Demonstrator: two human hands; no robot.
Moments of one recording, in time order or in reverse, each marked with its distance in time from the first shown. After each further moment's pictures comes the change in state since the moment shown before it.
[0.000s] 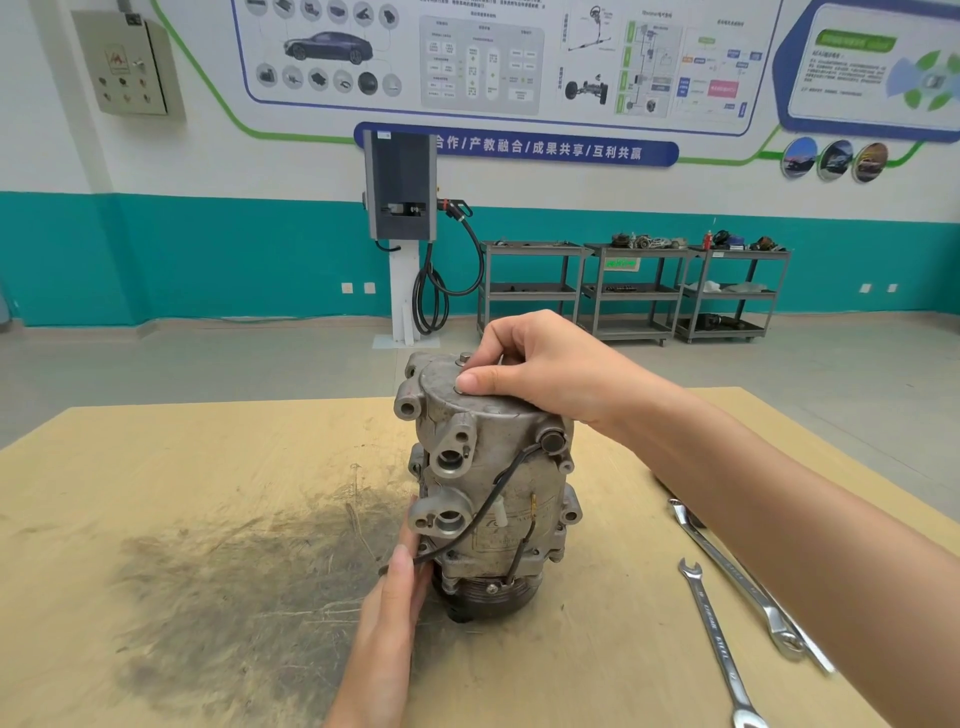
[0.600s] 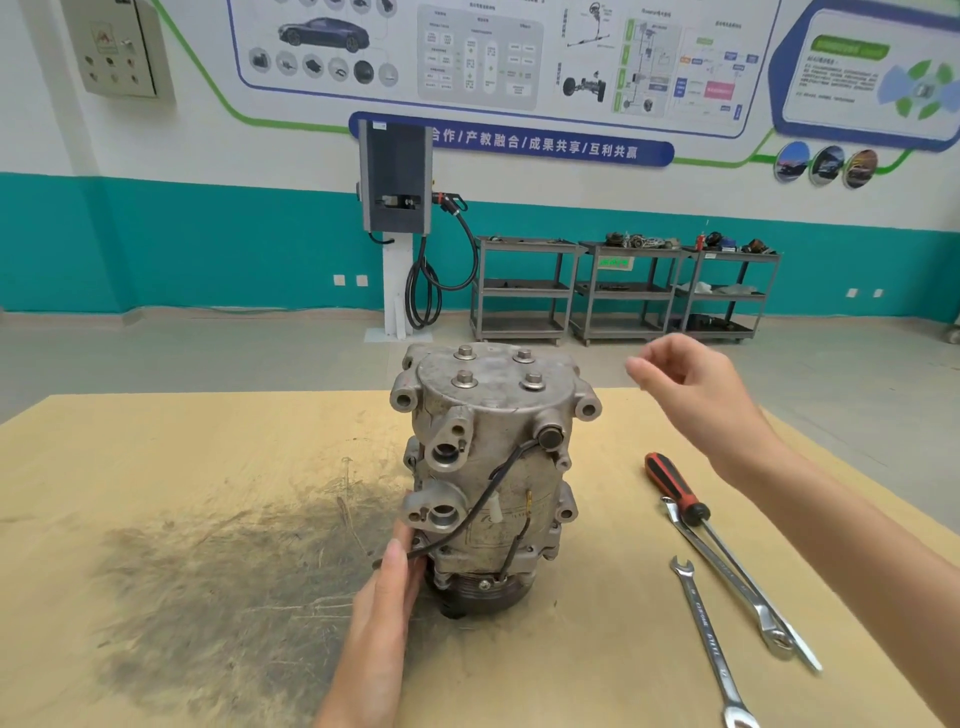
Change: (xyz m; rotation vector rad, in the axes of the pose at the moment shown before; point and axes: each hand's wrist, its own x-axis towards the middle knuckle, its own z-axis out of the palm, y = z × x) left_hand 0.000 -0.003 -0.001 0.024 0.002 -0.033; right_hand -0.053 0.086 -0.049 -0.079 0.539 0.108
